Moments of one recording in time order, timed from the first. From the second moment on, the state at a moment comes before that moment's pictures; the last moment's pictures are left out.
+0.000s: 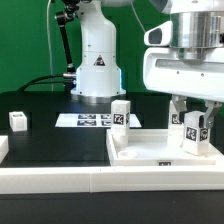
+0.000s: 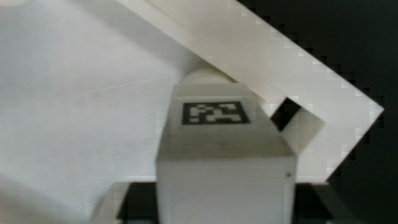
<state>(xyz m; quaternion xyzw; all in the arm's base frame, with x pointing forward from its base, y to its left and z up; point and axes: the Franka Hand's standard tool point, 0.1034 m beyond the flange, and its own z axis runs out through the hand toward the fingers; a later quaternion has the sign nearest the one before) 0.610 0.112 0.081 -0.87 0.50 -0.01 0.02</state>
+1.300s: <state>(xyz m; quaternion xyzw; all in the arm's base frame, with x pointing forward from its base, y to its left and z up) 0.611 0.132 0.080 -1.00 0.08 -0.04 0.00</state>
